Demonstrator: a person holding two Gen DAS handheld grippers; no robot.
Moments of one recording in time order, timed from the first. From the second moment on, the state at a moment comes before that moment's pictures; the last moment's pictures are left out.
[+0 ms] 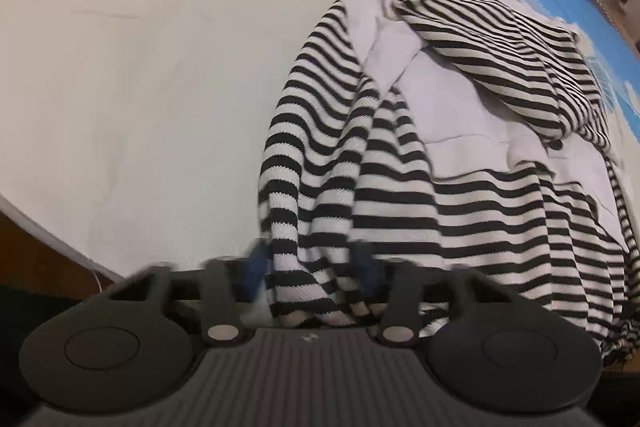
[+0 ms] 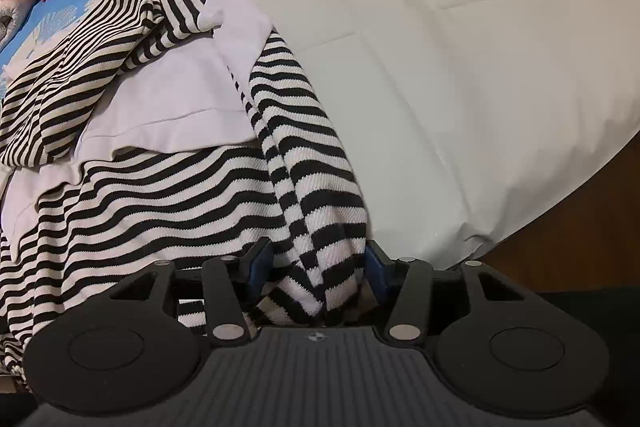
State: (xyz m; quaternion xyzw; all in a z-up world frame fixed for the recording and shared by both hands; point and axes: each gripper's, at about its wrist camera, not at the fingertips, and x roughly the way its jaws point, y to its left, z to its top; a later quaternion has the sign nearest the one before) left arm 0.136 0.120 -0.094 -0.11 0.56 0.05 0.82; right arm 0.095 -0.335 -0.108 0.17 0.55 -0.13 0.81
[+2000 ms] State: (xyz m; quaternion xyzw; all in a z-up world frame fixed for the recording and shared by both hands) left arm 0.130 0.108 -0.099 -0.09 0.56 0.02 0.83; right arm 0.087 -0.333 -0.106 0.14 0.53 -0.12 0.83
